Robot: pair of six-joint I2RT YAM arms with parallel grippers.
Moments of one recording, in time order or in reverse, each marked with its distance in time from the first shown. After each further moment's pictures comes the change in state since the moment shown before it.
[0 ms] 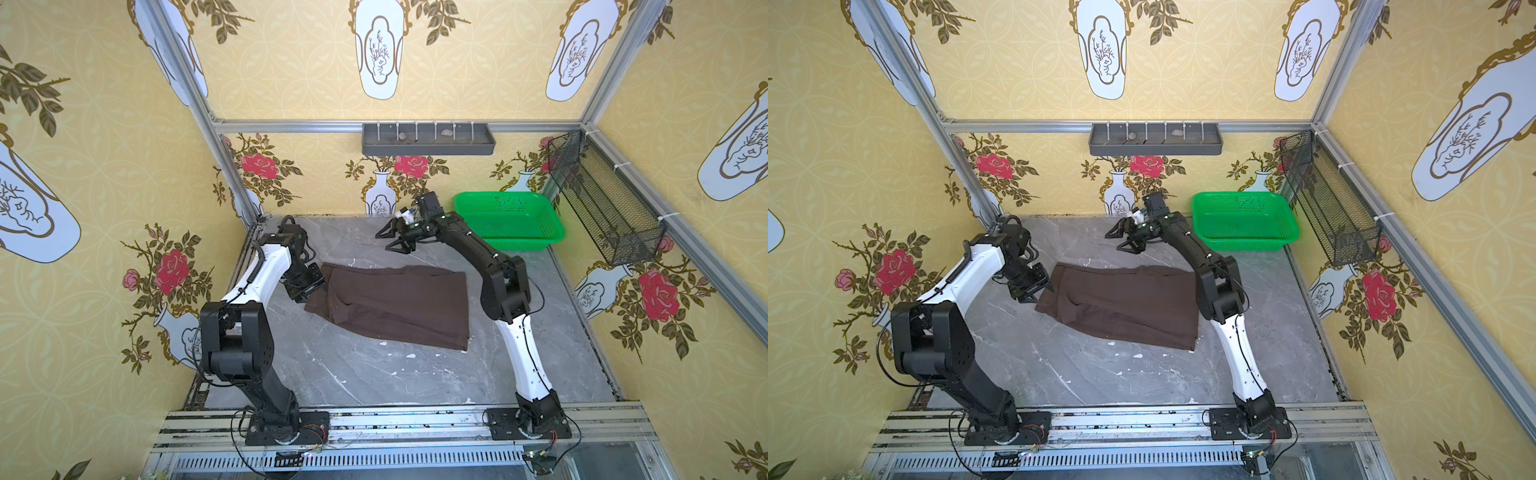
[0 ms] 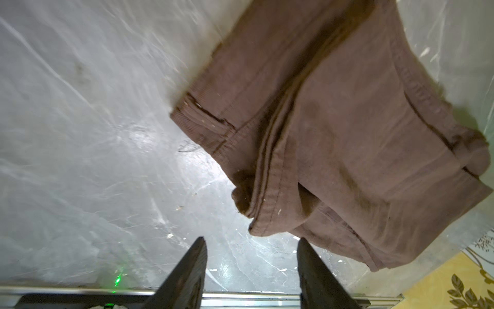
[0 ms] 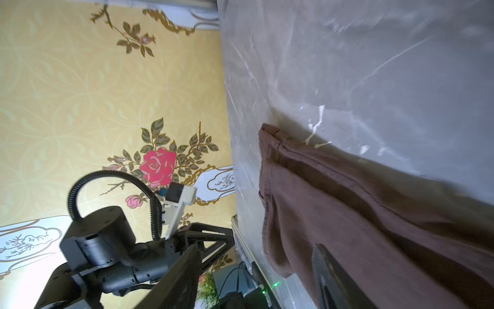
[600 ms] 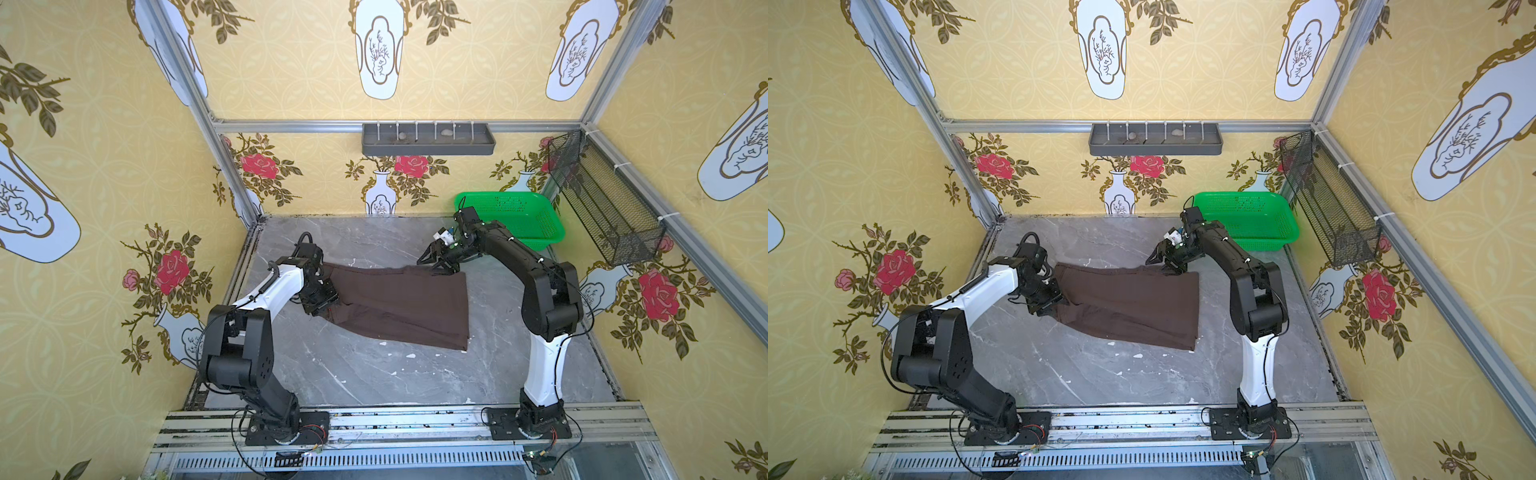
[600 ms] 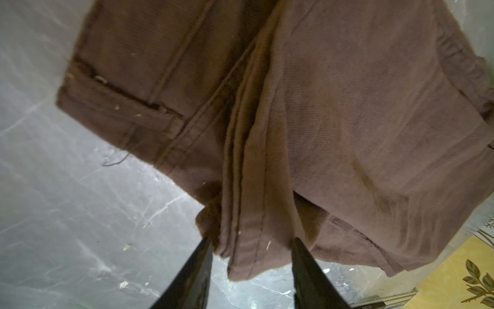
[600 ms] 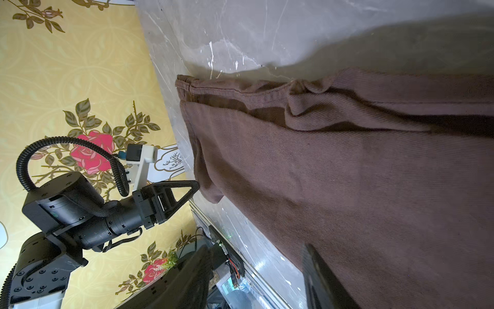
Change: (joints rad) left arm -0.090 -0.023 -0.224 0.286 0.027 -0.023; right arm -0.126 -0.333 -0.485 -0.222 0.075 -0.277
